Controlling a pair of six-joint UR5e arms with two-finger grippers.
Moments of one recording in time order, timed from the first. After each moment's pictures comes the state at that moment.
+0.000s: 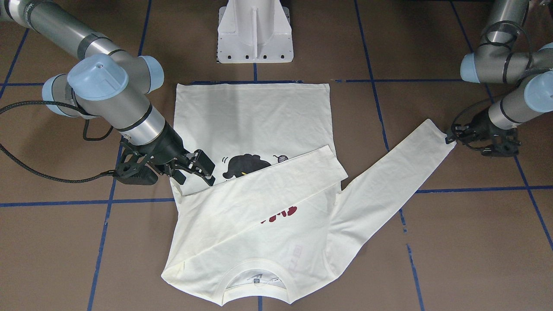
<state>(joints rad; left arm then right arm) -1.01 -1.61 -1.51 -2.01 -2.33 -0.62 0.80 -0.97 1.50 -0.98 2.02 1.48</state>
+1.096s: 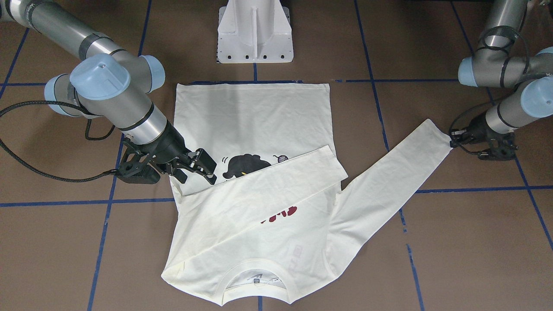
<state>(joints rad) -1.00 -1.64 -1.50 -2.00 -2.33 -0.63 0.79 -0.97 1.50 -0.98 2.02 1.48</state>
